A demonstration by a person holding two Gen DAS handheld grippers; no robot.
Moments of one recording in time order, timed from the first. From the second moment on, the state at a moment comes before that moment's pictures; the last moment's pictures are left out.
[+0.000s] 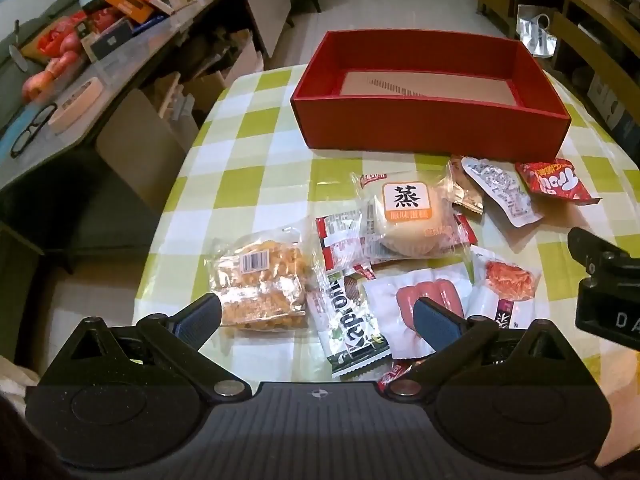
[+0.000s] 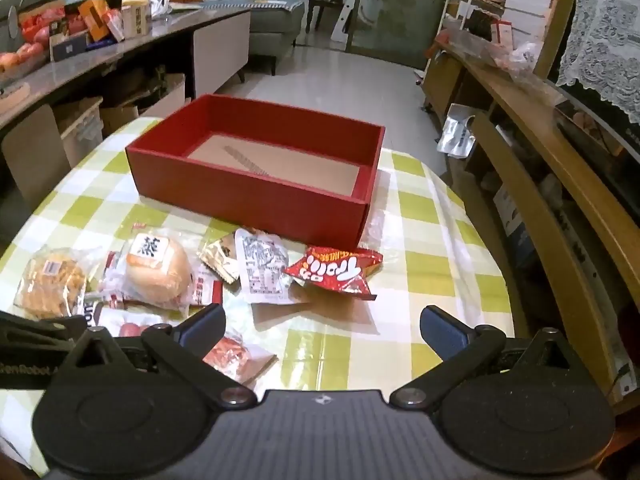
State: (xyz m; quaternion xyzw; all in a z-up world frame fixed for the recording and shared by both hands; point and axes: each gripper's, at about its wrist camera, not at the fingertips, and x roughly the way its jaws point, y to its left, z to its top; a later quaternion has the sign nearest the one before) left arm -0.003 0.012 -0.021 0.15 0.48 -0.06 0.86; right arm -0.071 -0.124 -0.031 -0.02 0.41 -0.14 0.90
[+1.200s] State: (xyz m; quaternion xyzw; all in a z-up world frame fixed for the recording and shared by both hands) left arm 0.002 0.000 -0.019 0.17 0.49 -0.05 0.86; right arm -0.068 -0.116 -0.040 -0.03 0.43 -0.12 0.89
